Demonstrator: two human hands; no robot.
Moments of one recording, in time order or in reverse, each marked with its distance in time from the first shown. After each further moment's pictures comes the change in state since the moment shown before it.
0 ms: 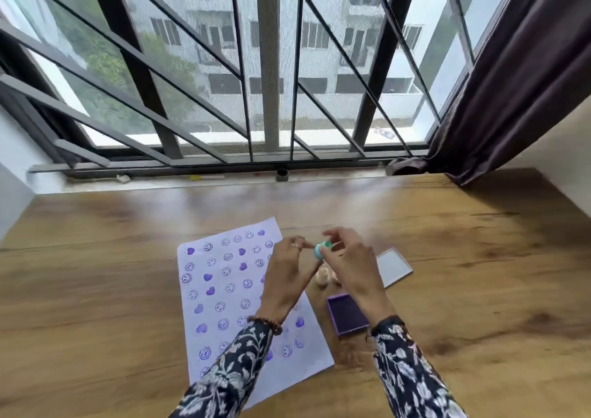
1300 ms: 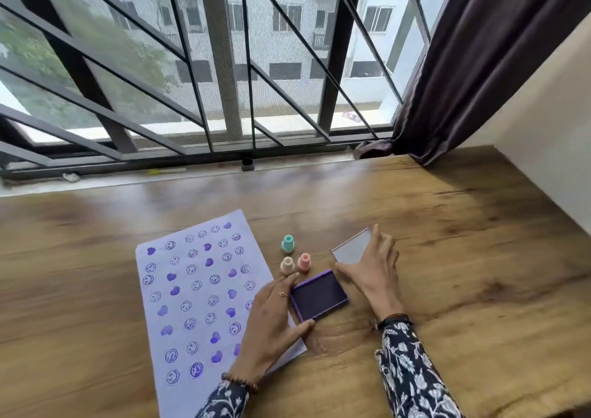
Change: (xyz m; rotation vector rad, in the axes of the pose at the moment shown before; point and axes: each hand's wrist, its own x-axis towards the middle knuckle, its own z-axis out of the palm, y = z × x) left_hand -0.073 -0.012 0.038 0.104 -0.228 0.118; right_hand -0.016 0.089 -0.042 -0.370 0.088 0.354
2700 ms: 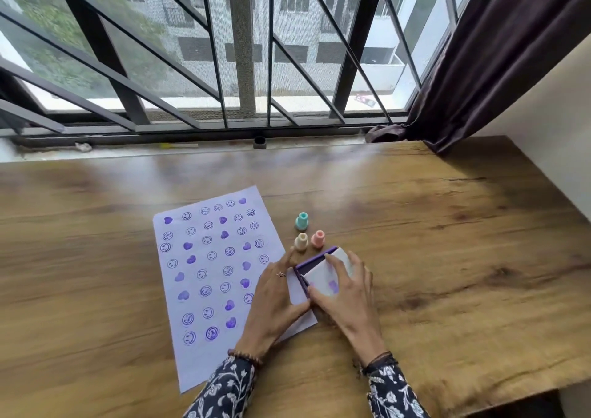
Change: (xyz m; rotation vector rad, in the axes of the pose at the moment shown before) left_hand -0.007 -0.008 -0.005 -0.232 0.095 -0.088; right_hand -0.090 -0.014 0.039 0.004 -0.109 -0.180
